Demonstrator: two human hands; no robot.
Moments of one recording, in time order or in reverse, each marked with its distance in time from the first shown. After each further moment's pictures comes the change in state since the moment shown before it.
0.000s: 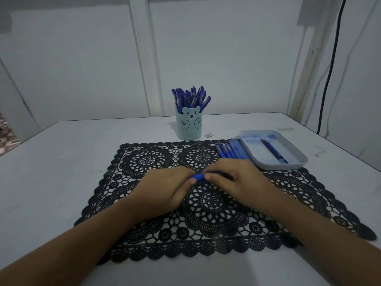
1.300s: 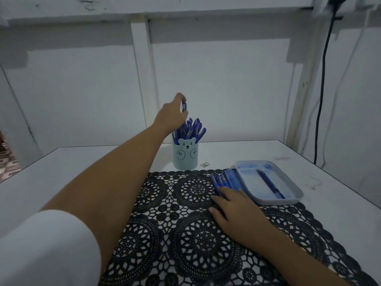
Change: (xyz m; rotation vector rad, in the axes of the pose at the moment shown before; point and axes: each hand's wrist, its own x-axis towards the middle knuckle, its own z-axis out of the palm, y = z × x) left_hand 0.207 -0.103 -0.024 -0.129 0.154 -0.515; right_hand 0.004 0.038 0.006 -0.539 -0.152 0.177
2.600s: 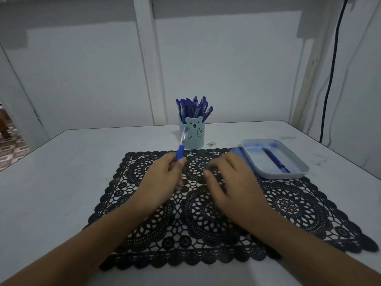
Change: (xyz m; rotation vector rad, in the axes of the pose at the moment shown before) left_hand -0.215 0.017 -0.023 -0.489 -0.182 -0.329; right_hand -0.012 -0.051 -0.011 0.272 0.577 -0.095
